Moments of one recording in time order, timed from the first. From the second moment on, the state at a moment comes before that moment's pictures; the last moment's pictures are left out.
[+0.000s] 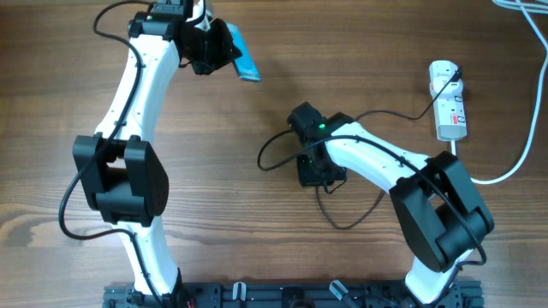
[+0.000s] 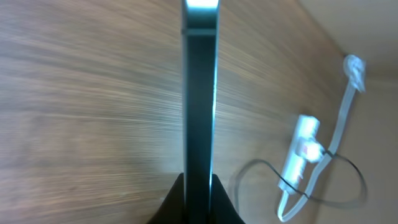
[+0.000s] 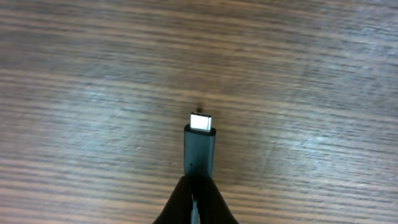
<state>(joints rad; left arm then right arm) -0.13 2.10 1.92 -0.89 0.53 -0.57 0.60 1.91 1.18 -0.88 -0.08 0.49</state>
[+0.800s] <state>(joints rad) -0.25 2.10 1.92 -0.79 0.90 -0.31 0.61 1.64 1.38 -0.82 -0.21 0.38</state>
